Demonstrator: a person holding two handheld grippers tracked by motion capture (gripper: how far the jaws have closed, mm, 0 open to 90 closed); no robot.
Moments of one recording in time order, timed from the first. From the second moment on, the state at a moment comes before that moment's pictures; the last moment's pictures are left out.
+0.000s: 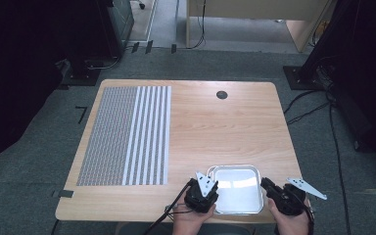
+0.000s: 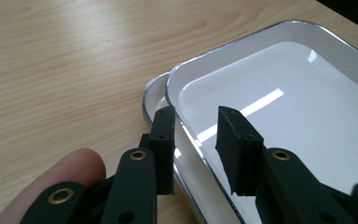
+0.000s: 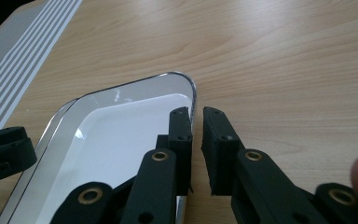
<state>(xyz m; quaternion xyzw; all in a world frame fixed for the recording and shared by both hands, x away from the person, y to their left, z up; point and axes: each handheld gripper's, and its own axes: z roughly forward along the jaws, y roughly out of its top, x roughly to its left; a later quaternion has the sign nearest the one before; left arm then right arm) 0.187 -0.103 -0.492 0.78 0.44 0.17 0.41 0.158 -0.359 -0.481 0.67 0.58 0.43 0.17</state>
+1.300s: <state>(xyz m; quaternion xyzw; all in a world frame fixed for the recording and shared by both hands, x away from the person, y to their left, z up) 0.190 -0.098 -0.484 0.78 0.44 0.15 0.42 0.162 -0.345 -0.484 0.73 0.52 0.43 0.13</state>
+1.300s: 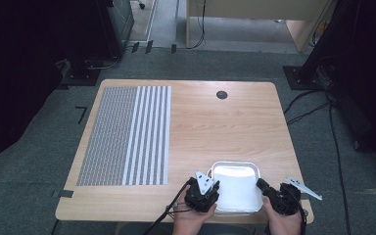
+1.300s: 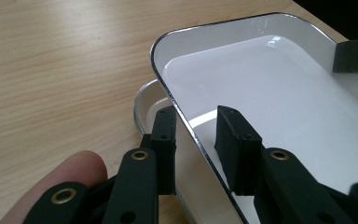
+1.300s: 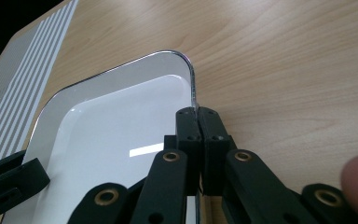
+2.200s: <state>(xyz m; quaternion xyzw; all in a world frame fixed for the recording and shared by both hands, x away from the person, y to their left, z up) 0.216 -0.040 -0.462 0.76 0.47 0.17 0.43 0.198 -0.286 -0.463 0.71 0.54 0.43 0.13</state>
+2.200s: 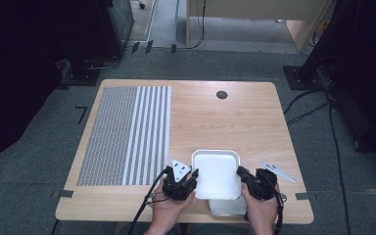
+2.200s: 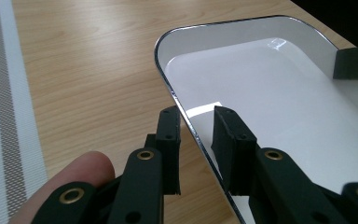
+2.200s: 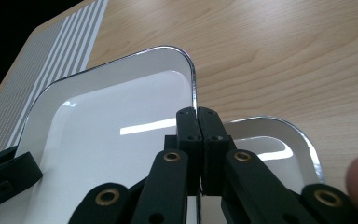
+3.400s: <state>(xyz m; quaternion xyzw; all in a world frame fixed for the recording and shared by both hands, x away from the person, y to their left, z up) 0.267 0.081 -0.454 0.71 0.54 0.19 0.41 0.264 -0.158 -0.459 0.69 0.57 0.43 0.11</state>
